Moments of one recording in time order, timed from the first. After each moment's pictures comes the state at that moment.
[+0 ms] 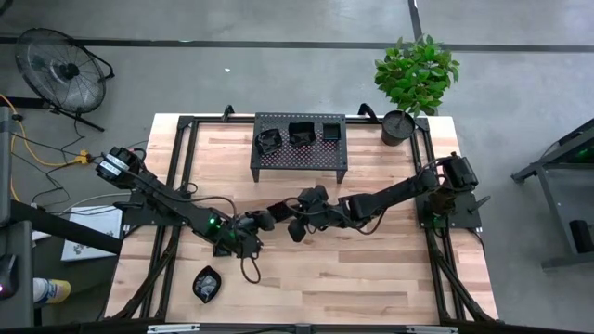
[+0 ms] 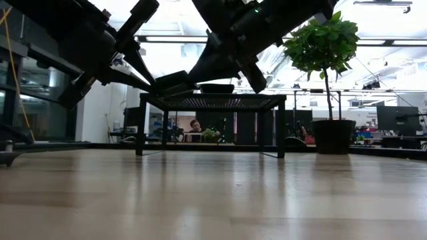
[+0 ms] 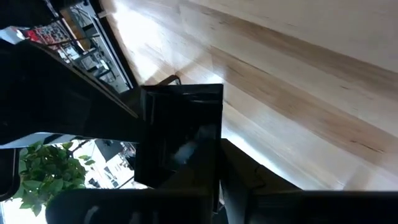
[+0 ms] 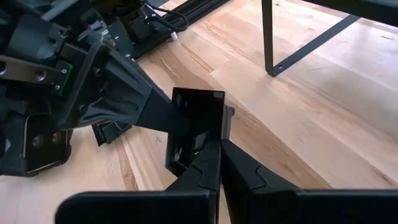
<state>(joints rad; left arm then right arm) -0.49 1.51 0.77 -0.10 -0.89 1.30 0.23 1.82 1.12 0.16 0.46 0.69</state>
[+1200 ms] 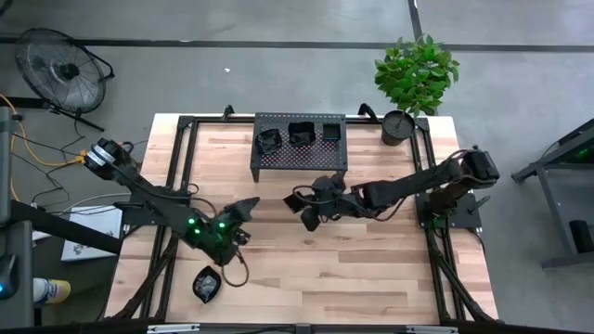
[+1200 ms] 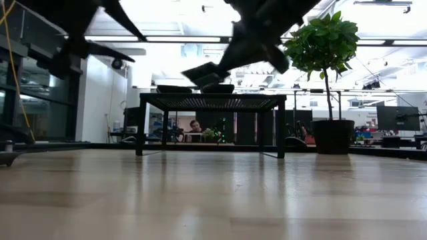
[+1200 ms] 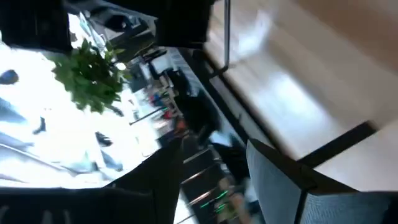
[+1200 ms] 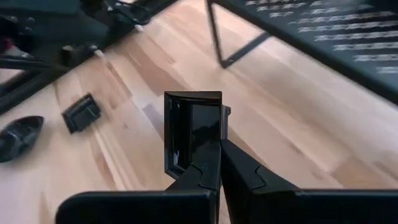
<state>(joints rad) -0.62 1.34 0.77 -0.34 -1.26 1.05 0.20 1.63 1.12 -0.17 0.47 0.74</state>
